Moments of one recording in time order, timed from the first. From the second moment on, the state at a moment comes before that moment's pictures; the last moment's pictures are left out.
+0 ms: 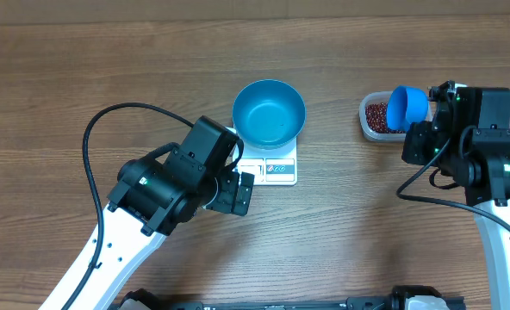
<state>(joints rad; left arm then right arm) -0.61 1.26 1.35 -1.26 -0.03 -0.37 -0.03 1.19 1.29 -1.07 -0.07 0.12</state>
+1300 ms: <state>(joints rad) -0.61 1.26 1.34 -1.26 -0.03 -0.39 0.04 2.02 2.00 -1.55 0.33 0.15</state>
